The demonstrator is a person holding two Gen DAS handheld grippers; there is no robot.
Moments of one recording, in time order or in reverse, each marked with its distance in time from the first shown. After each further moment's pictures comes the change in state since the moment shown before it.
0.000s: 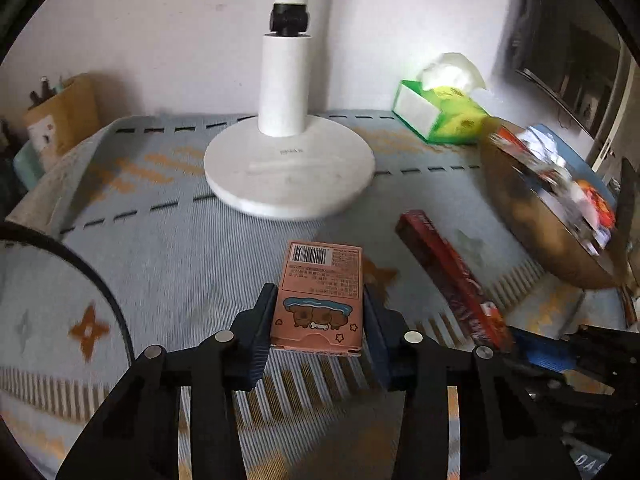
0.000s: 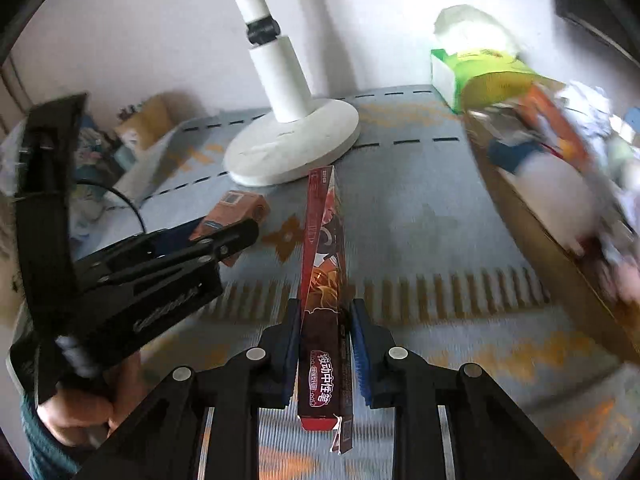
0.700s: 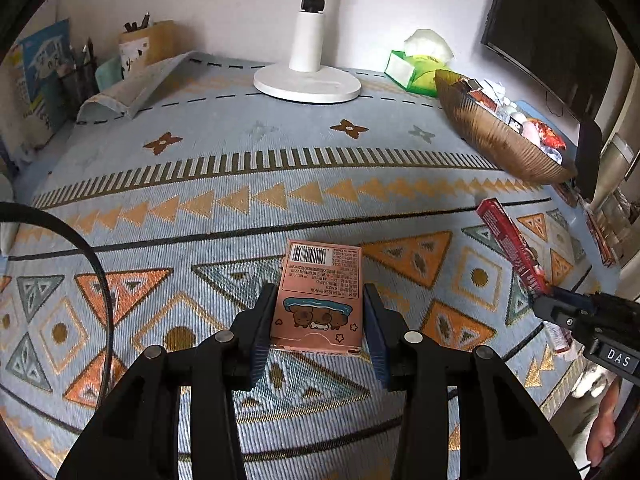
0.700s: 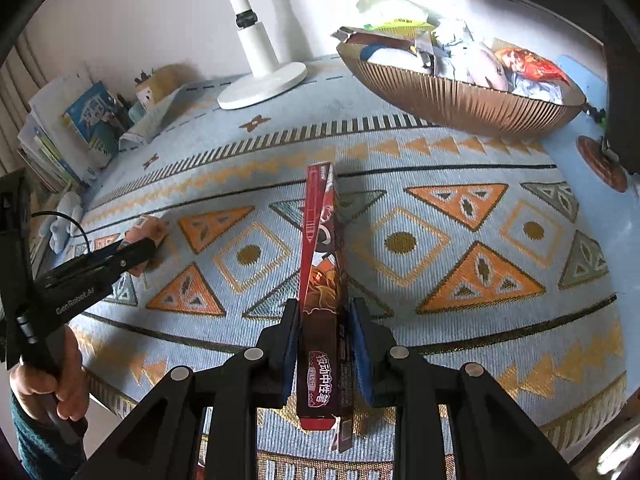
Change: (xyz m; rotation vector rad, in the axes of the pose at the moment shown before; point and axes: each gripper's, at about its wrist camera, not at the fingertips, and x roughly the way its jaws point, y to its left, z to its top) left arm -0.093 -0.011 -0.130 -0.077 0.035 0.032; right arm -0.091 -0.032 -0.125 0.015 0.038 -0.069
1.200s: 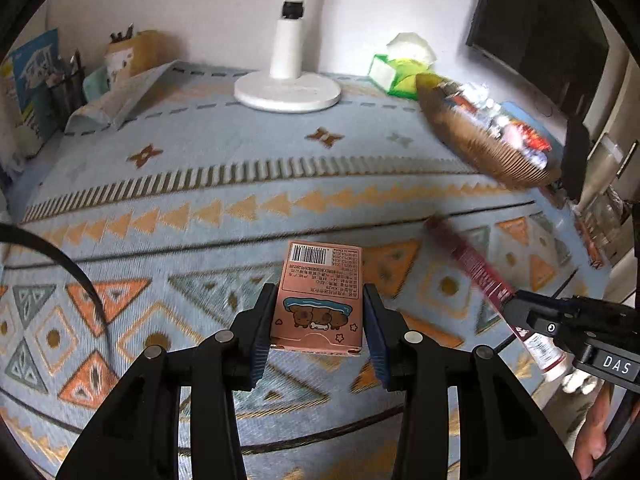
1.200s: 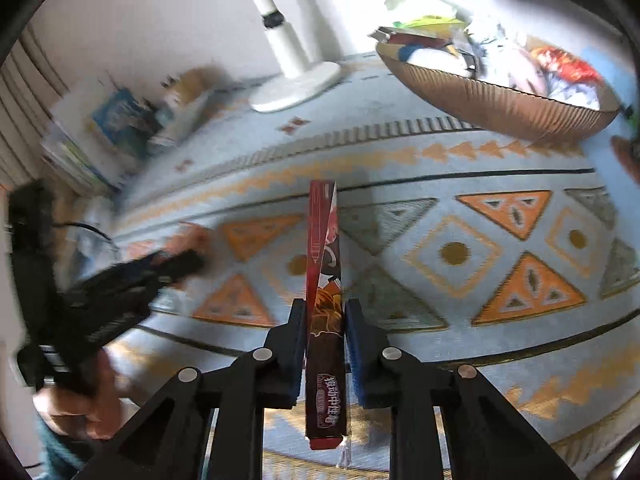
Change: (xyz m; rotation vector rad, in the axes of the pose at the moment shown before) left arm -0.009 -0.021 0.014 0.012 -0.010 -0.042; right arm -0.001 0.009 0.007 0.030 0.003 0.161
